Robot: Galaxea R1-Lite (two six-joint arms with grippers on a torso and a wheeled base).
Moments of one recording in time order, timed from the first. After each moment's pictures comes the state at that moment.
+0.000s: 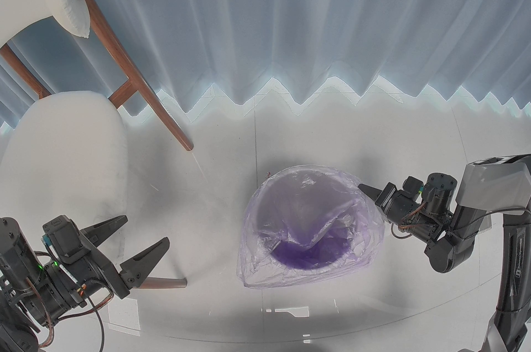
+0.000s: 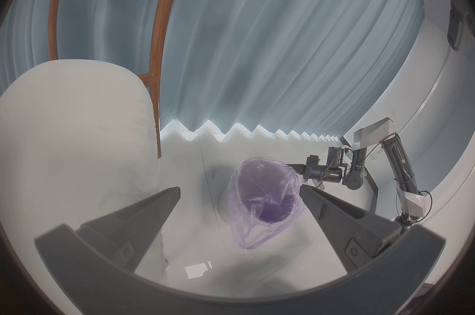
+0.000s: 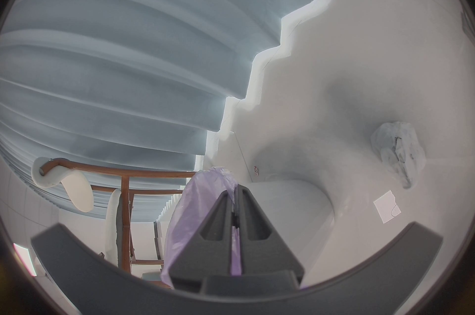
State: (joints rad) left arm -0.44 1.34 -0.02 -1.21 -0.11 -0.18; right arm 0.08 2.34 -0.64 -1.54 0.36 0.86
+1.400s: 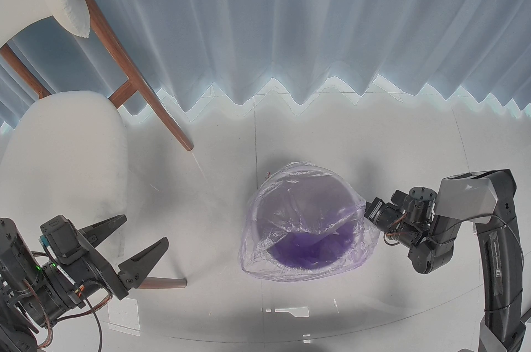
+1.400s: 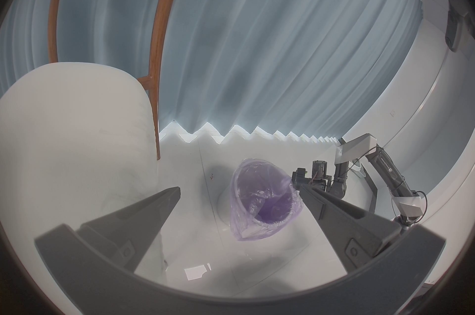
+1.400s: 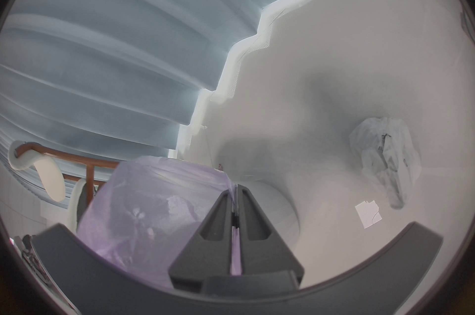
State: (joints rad) left arm -0.45 1.32 -0.02 -1.20 -0.11 -0.18; right arm 0.05 2.58 -0.84 -1.50 0.33 0.77
